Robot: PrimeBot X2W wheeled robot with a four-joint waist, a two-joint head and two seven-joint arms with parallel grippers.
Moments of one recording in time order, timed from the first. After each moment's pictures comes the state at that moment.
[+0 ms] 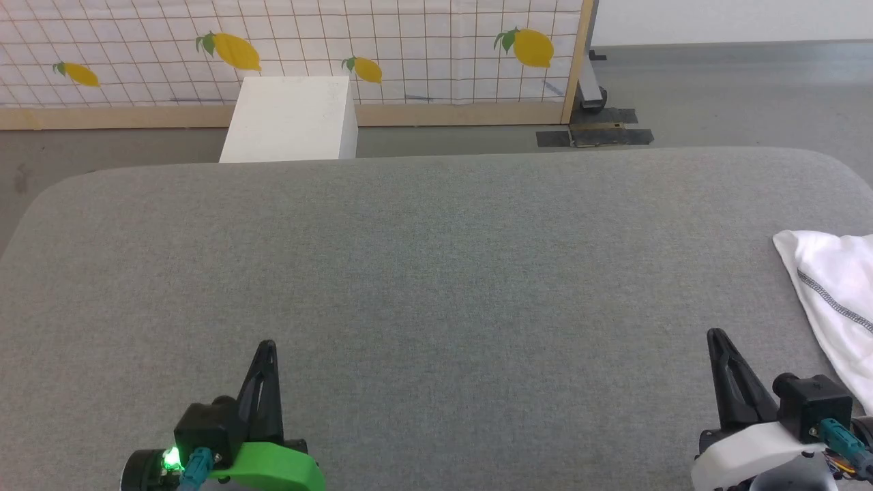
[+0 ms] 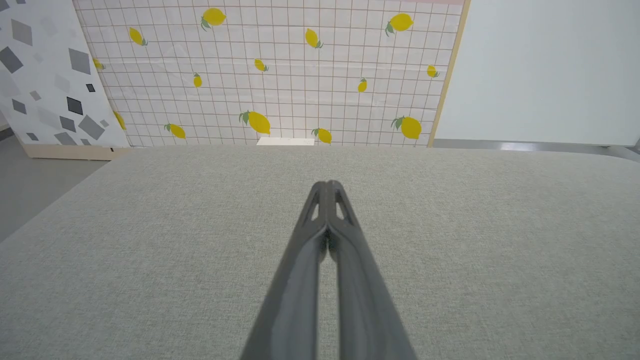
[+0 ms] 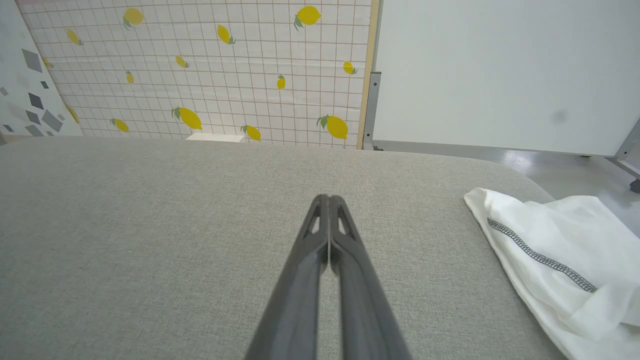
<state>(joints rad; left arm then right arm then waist) 0.11 0.06 -0.08 -0.04 -0.10 0.05 -0.16 0.09 -0.05 -0.08 0.01 0.03 0.13 -0.08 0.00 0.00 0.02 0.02</state>
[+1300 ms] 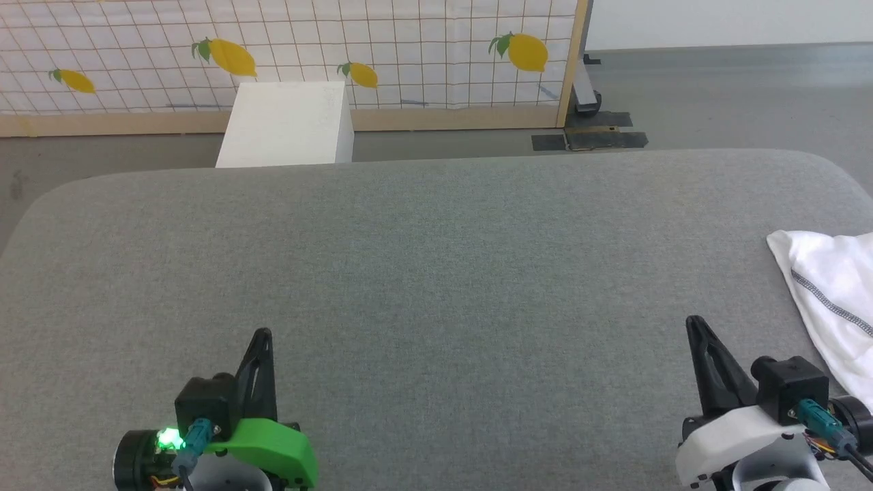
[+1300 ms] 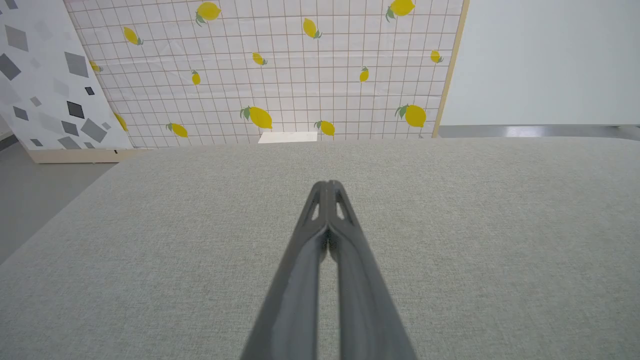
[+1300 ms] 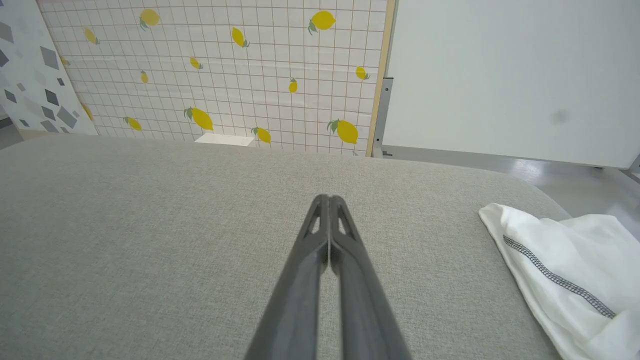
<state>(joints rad) 0.06 0.06 -0.04 -0.02 -0.05 0.03 -0.07 0.06 -0.05 -0.04 0.00 0.02 0.13 -0.04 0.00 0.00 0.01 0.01</state>
